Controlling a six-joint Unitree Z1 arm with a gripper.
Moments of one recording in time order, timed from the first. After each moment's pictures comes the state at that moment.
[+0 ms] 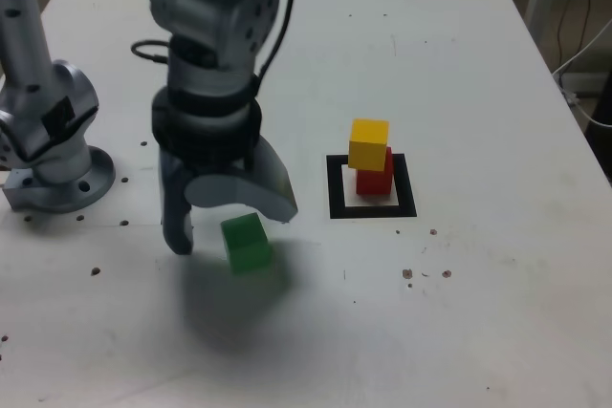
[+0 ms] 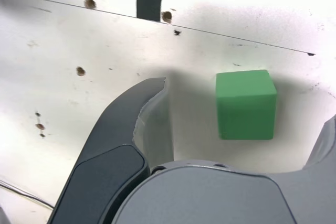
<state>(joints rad) -0.50 1.76 -1.07 1.07 -0.09 -0.71</state>
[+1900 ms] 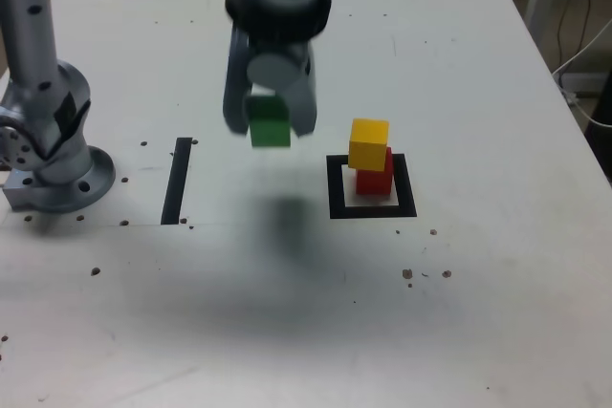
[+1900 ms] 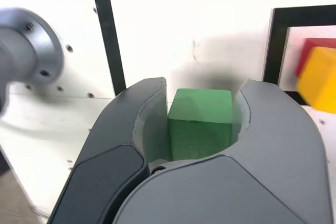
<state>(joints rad) -0.16 1.81 -1.49 1.48 0.09 -0.14</state>
